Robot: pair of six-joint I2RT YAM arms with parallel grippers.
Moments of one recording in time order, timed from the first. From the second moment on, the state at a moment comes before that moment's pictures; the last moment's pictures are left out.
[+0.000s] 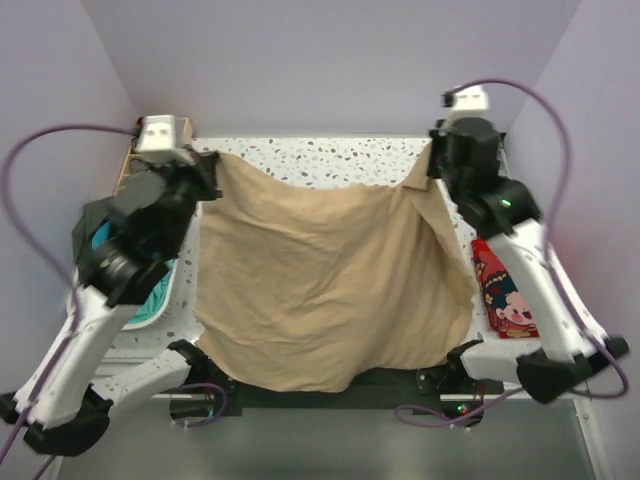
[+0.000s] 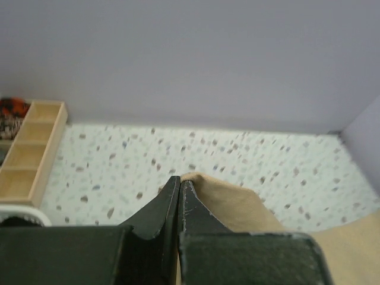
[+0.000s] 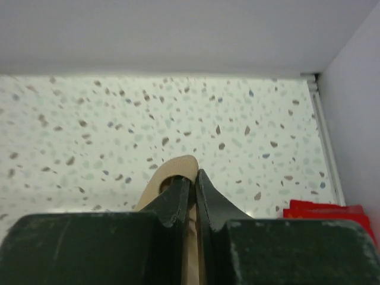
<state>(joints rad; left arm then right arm) -0.58 0.89 1.45 -0.48 -0.44 -0.21 0.44 1.17 1.64 -0.68 0.44 0.11</state>
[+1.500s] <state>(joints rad) -0.36 1.67 1.22 0.07 -0.37 -0.26 0.19 2.06 1.77 -0.62 0.06 0.13</state>
